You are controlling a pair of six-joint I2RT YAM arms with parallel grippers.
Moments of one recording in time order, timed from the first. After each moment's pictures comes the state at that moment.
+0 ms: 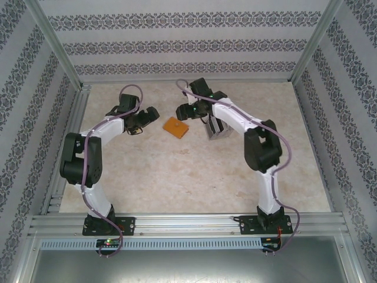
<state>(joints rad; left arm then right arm) -0.14 1.82 1.22 -0.31 0.25 -0.71 0.50 2.17 1.87 -0.68 -0.26 0.24</state>
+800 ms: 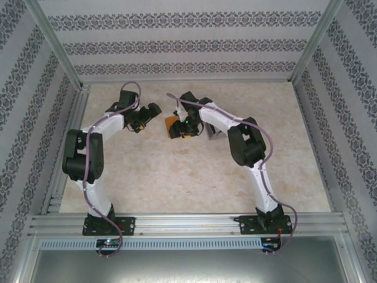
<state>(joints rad) -0.11 1.86 1.28 -0.33 0.38 -0.77 0.56 2.32 1.93 -0.89 -0.45 0.27</state>
